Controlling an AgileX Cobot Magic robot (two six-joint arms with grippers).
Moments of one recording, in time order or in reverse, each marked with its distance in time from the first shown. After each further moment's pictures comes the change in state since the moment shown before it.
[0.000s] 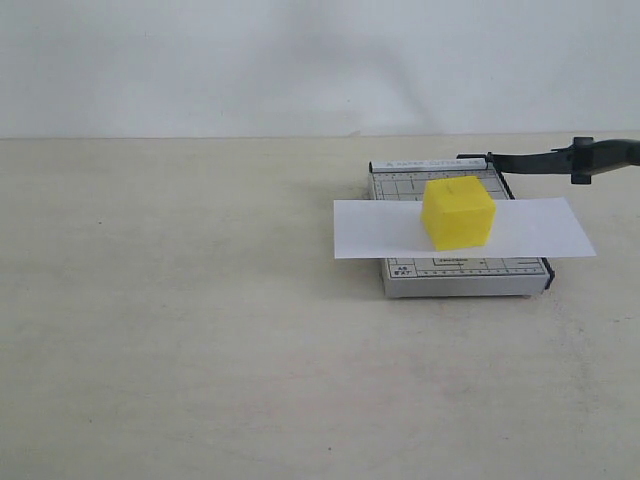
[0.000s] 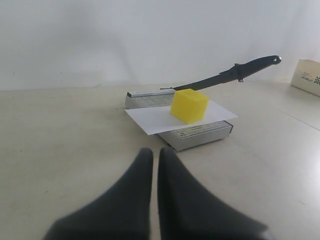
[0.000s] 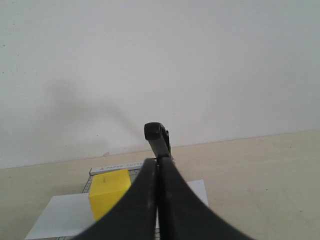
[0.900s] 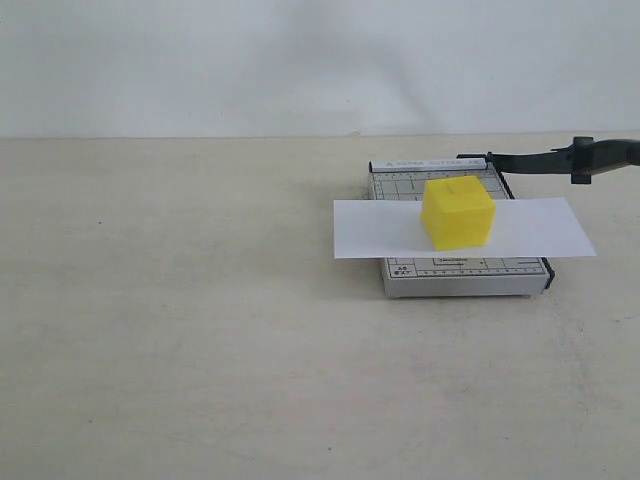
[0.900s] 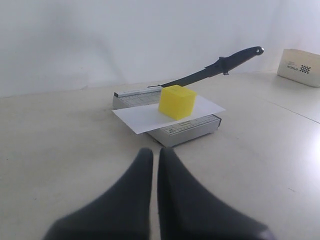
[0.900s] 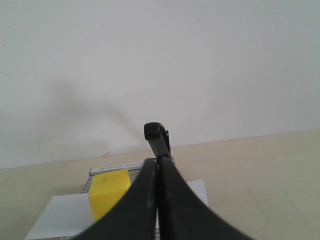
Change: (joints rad) left arm 0.000 0.000 0.000 -0.289 0.019 0.338; right arm 0.000 0.000 0.000 0.000 0.000 0.000
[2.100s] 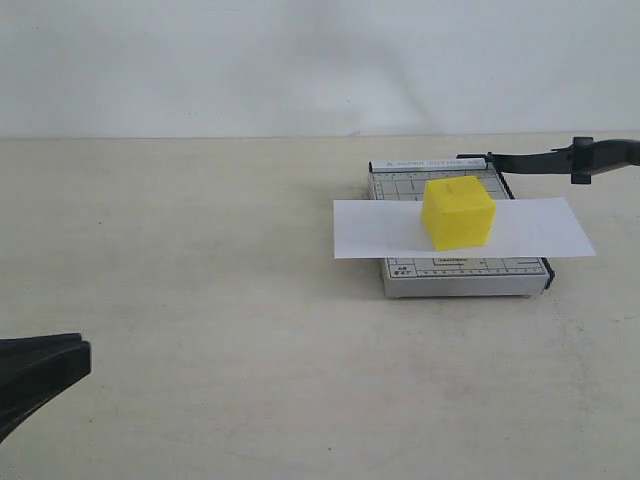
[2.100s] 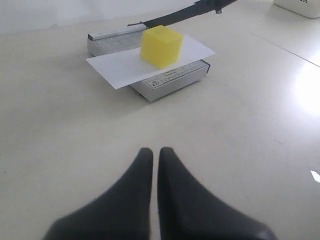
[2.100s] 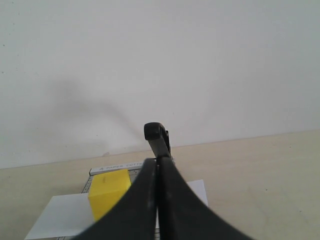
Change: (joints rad) left arm -0.162 0.543 -0.176 0.047 -0.116 -0.046; right arm 0.000 0.000 0.000 0.000 0.000 0.000
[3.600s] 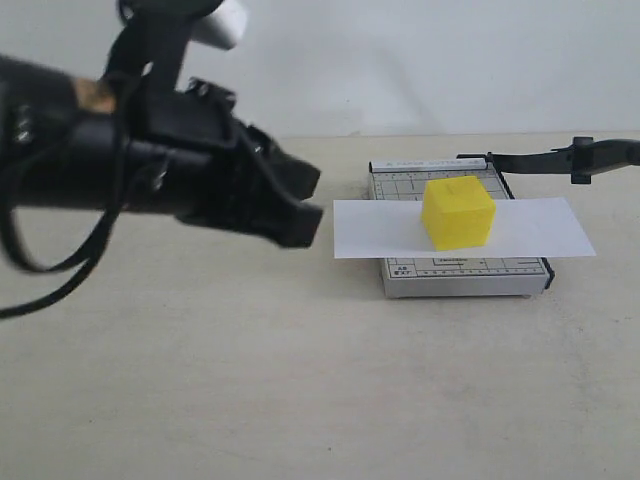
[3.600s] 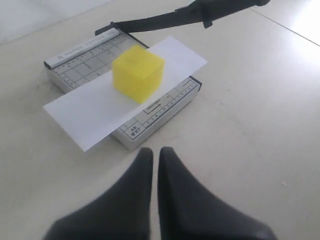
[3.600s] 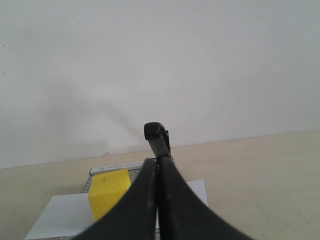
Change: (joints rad) left arm -0.033 0.755 -0.681 0.126 0.130 -0.054; right arm 0.000 0.000 0.000 0.000 0.000 -0.002
